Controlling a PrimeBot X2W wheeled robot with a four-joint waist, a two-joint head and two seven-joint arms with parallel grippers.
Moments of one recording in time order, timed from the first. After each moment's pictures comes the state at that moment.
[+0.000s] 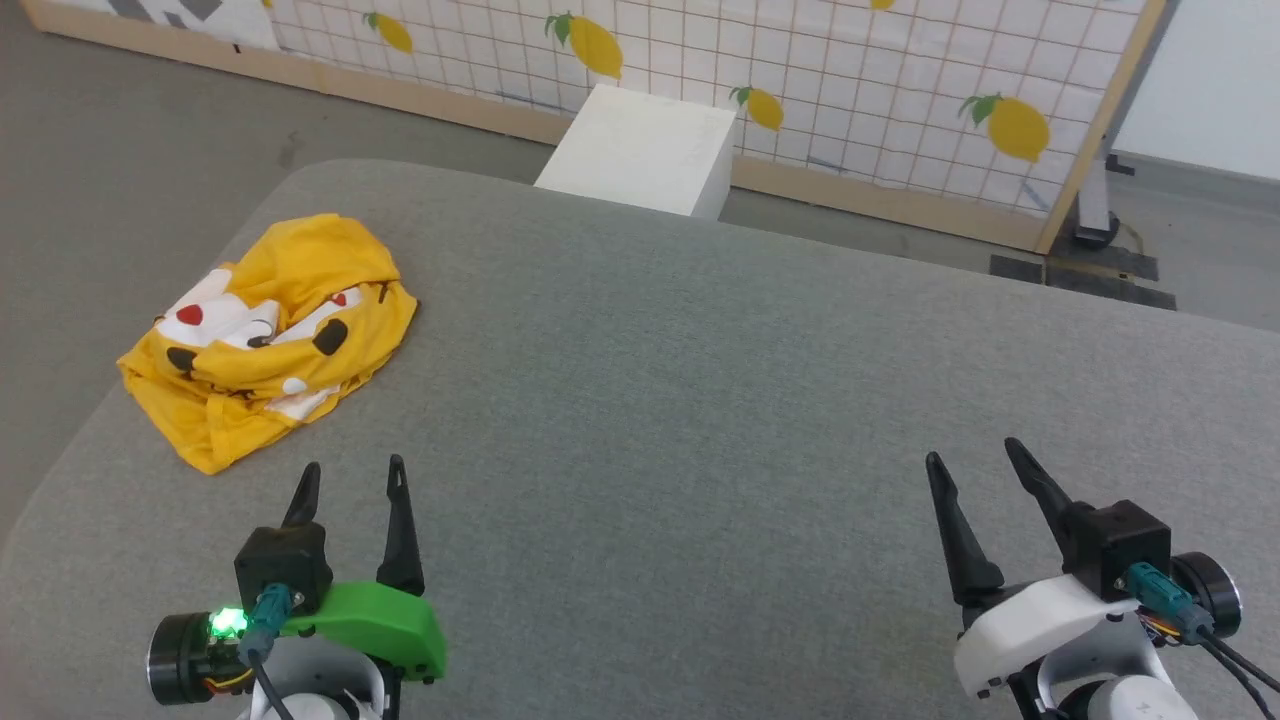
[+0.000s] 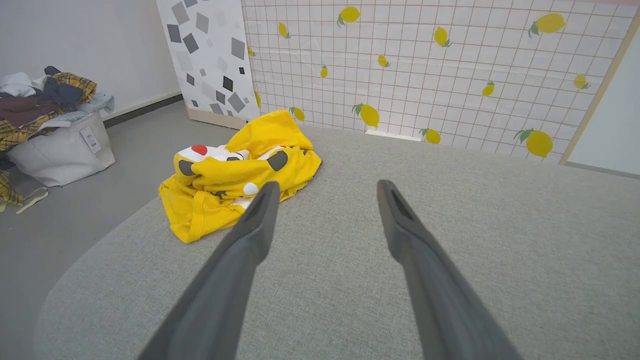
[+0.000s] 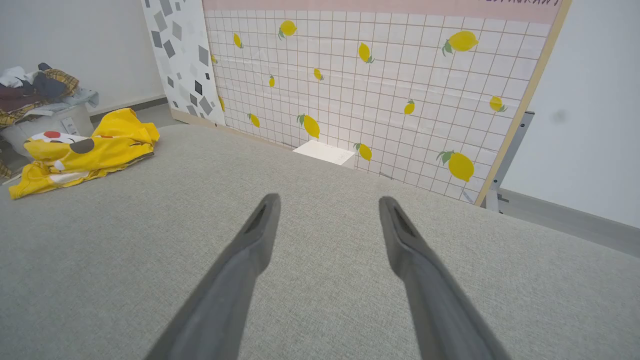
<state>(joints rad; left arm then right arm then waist) -0.01 0.09 -0.05 0.06 -0.10 0.09 -0.10 0.00 -0.05 0.02 0.06 0.04 0.13 -0.06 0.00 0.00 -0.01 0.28</state>
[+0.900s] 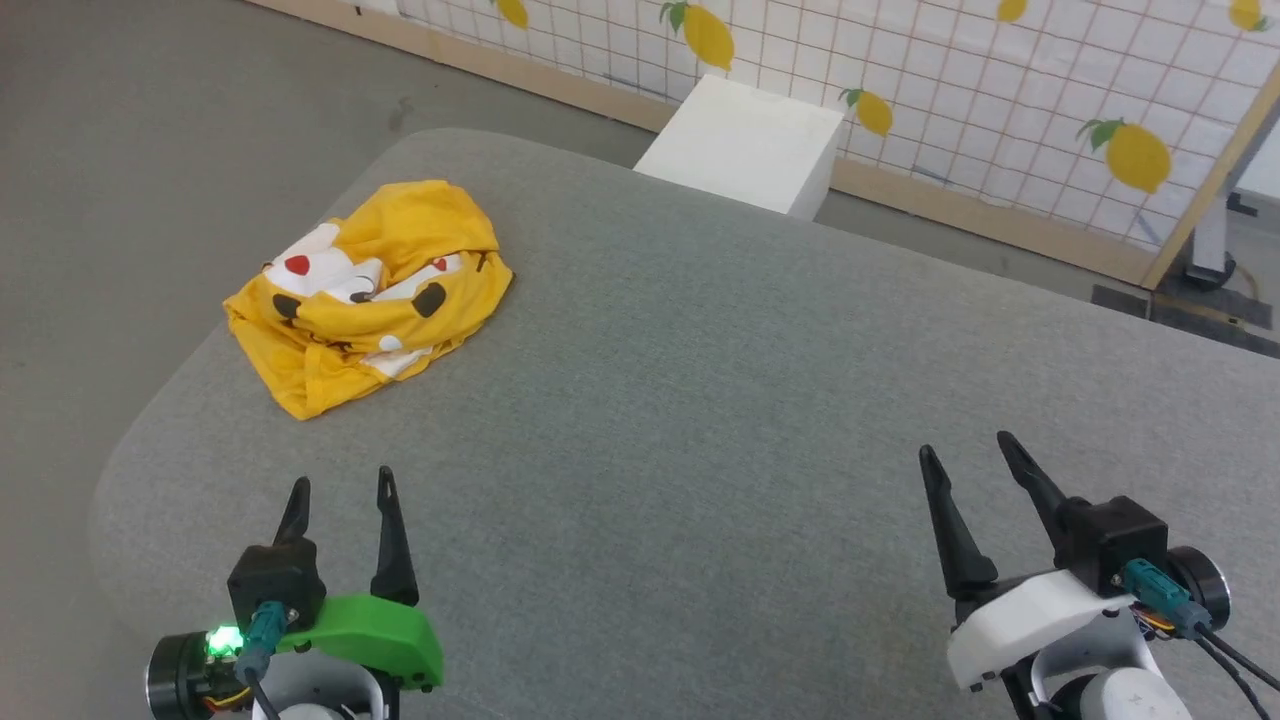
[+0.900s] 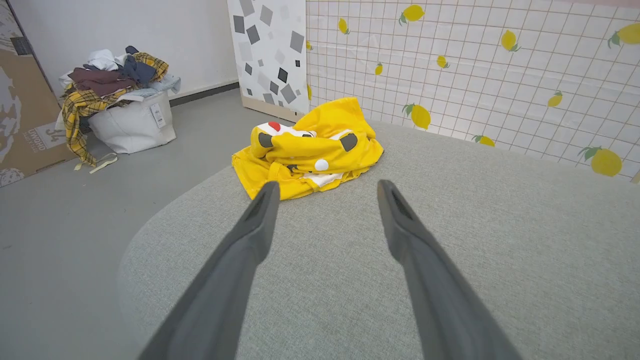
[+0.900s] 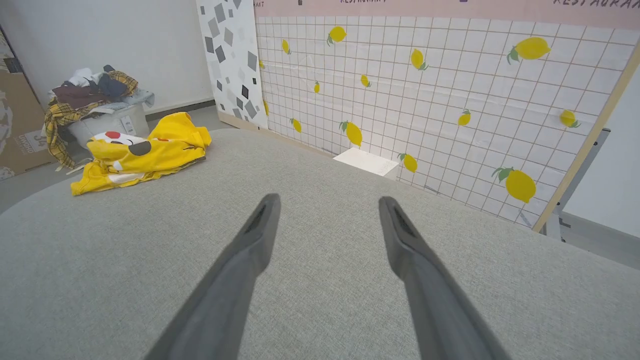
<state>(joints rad) 0.00 0.11 -0.07 0.09 -0.15 0.15 -0.15 -0.02 -0.05 0.03 0.09 0.06 0.13 -0.09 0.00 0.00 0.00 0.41</state>
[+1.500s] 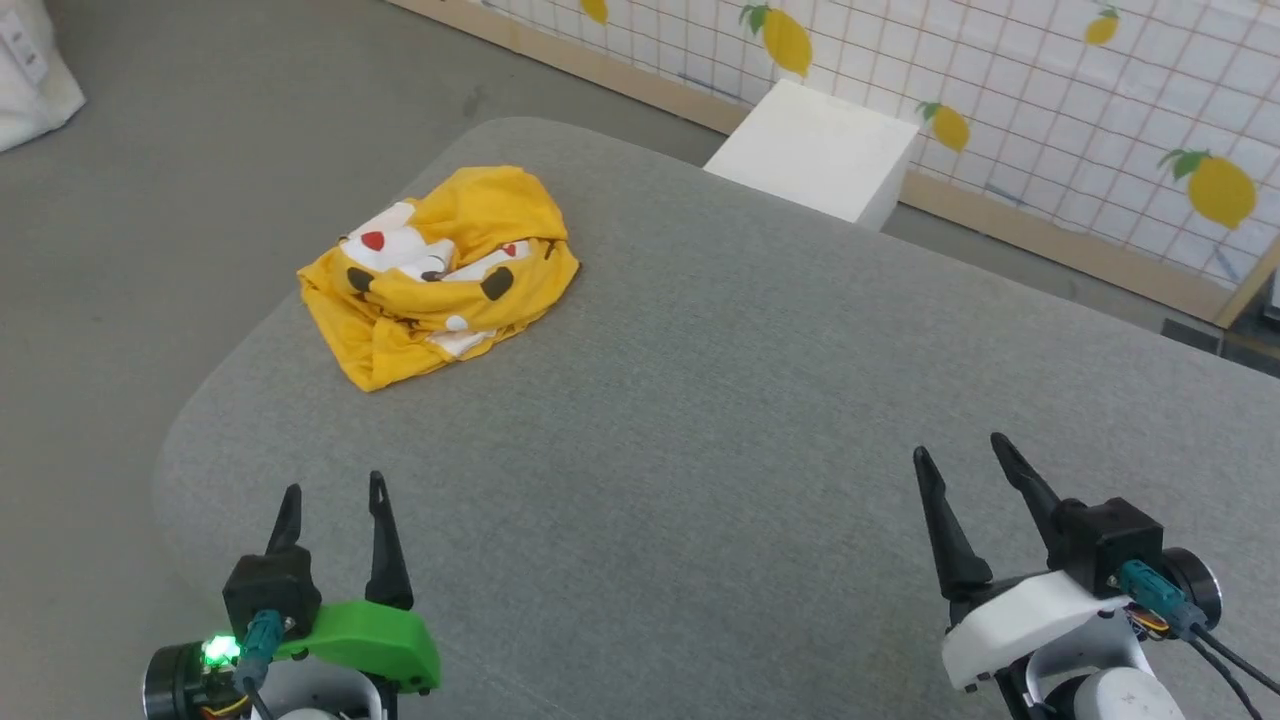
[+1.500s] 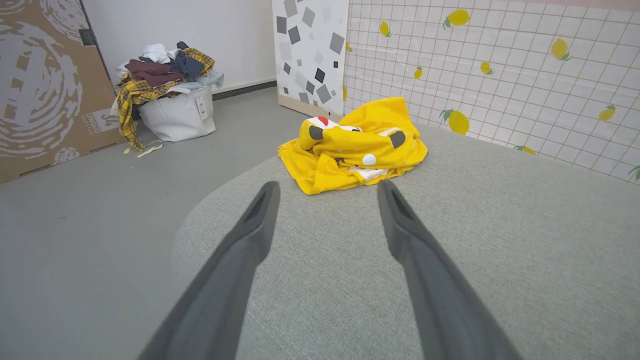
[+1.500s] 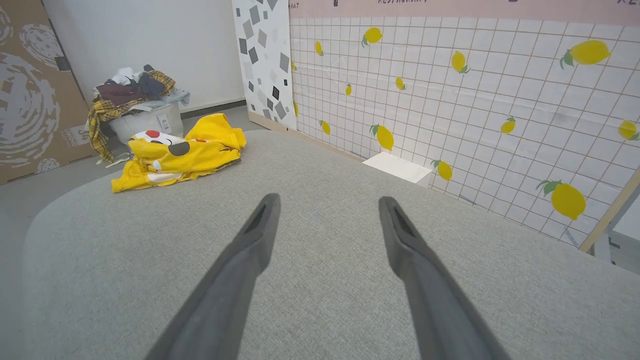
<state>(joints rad) 0.00 0.12 -0.09 0.10 -0.18 0.20 -0.18 -0.03 -0.05 0.04 0.11 0.07 0.13 -0.10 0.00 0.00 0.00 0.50</state>
